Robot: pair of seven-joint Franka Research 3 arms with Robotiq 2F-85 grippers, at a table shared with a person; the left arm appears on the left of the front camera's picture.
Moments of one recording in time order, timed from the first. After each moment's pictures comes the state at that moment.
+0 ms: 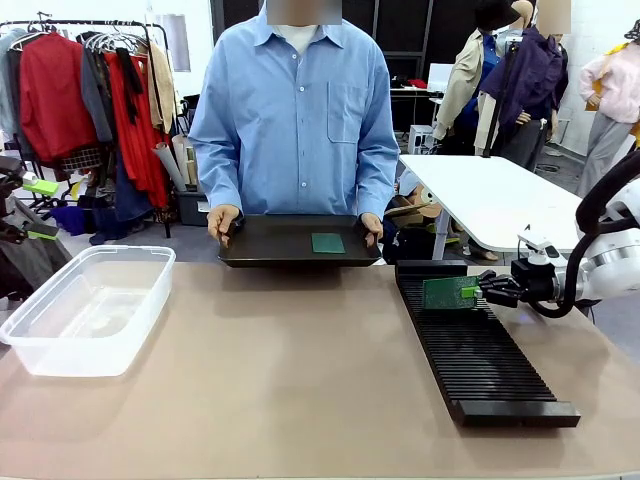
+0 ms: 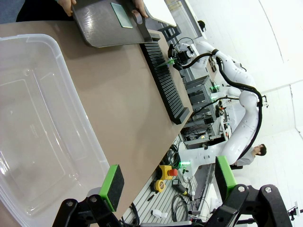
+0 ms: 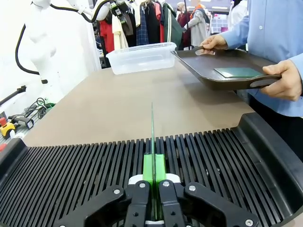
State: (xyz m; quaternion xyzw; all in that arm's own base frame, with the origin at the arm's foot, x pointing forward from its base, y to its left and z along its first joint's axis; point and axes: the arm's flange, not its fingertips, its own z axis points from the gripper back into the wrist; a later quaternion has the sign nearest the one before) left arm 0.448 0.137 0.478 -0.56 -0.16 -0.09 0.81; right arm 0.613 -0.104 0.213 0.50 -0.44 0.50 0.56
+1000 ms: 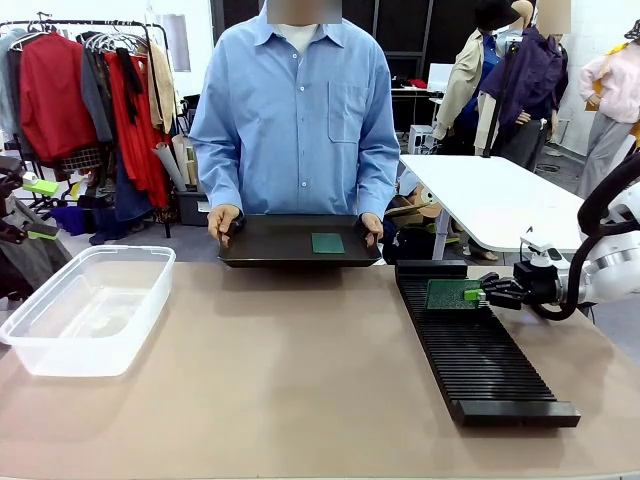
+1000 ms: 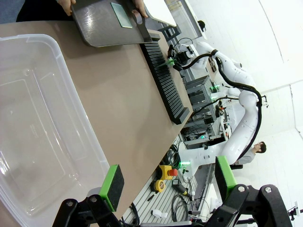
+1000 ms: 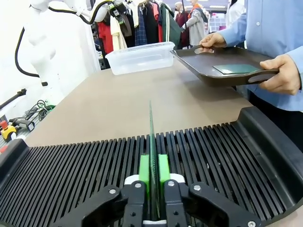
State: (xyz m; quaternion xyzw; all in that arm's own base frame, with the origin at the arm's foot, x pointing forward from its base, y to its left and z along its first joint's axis) left arm 0.448 0.137 0.478 -0.56 -0.16 -0.09 0.81; right arm 0.611 -0.111 0.208 0.50 -0.43 0.49 0.56
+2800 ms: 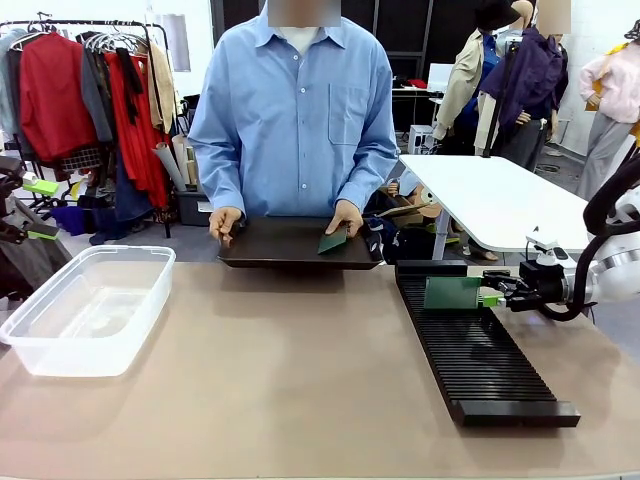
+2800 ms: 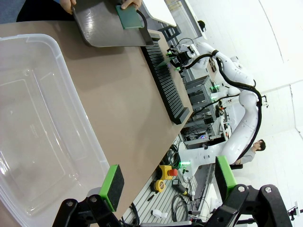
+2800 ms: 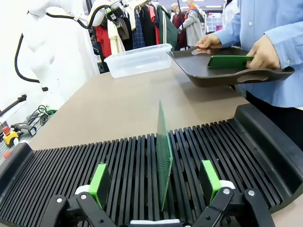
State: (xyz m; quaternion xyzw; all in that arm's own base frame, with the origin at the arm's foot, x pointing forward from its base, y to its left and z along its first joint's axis) left arm 0.448 0.137 0.478 -0.56 -0.16 -0.09 0.81; right arm 0.608 -0.121 0.212 0.51 -0.43 0.48 0.57
